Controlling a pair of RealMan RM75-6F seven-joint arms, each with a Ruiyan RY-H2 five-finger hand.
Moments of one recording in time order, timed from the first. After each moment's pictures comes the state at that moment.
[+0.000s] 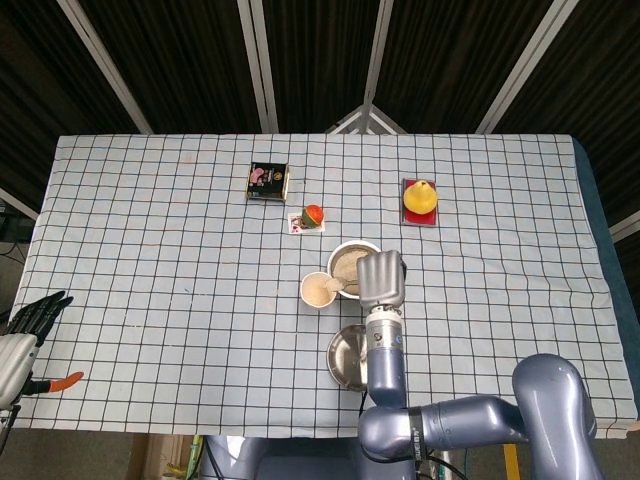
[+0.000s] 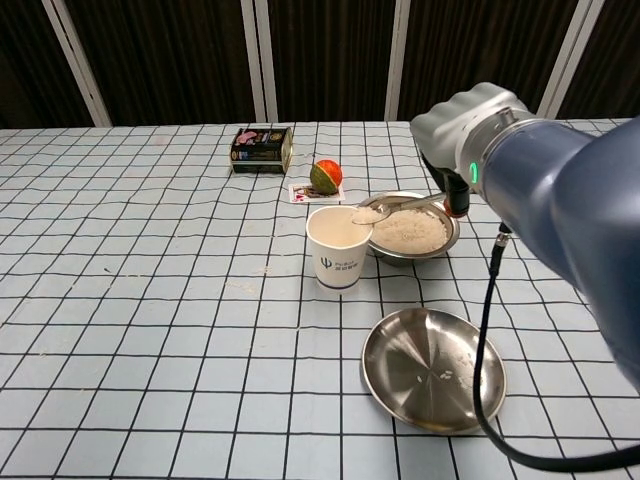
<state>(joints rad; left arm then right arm) -0.10 -1.01 0.05 -1.68 1.56 1.38 -0.21 1.08 -1.80 0.36 -1.73 -0.31 1.66 -1.49</state>
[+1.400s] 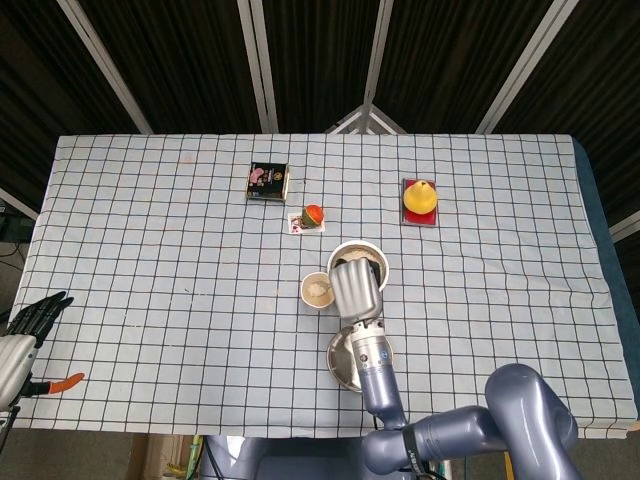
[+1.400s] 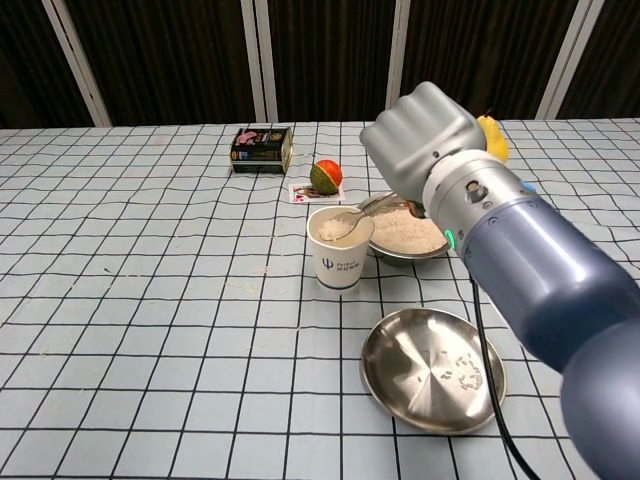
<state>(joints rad) -0.10 -1.00 0.06 -1.68 1.57 1.39 -0.25 1.06 -1.90 0.14 -1.57 -0.68 1.64 -1.44</state>
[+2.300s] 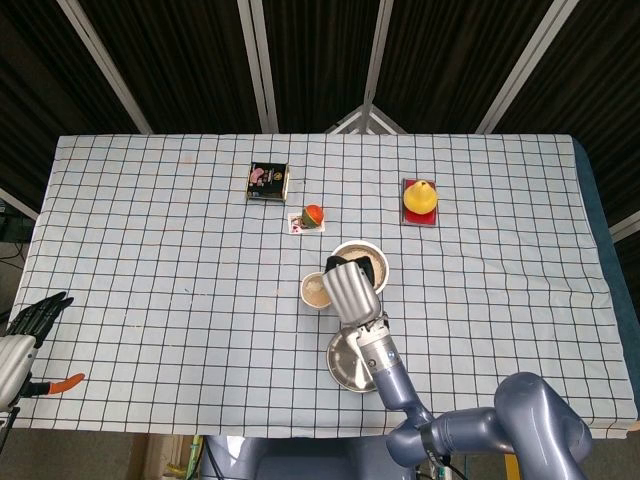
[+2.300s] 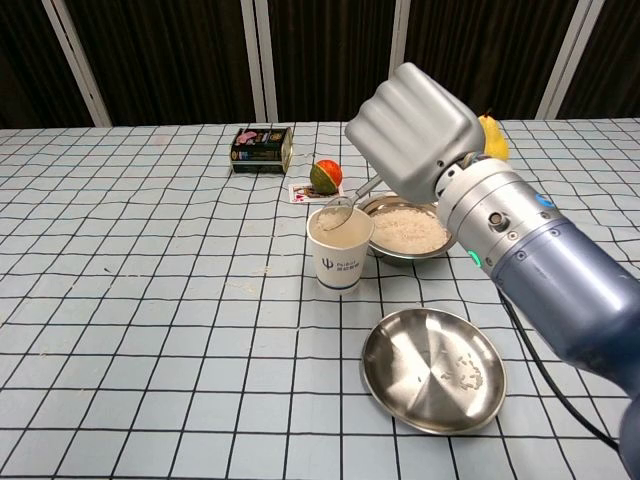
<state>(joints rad) -0.10 -0.99 0.06 -1.69 1.57 1.39 -0.26 0.98 -1.89 0.02 -1.37 -1.06 1.58 -1.40</state>
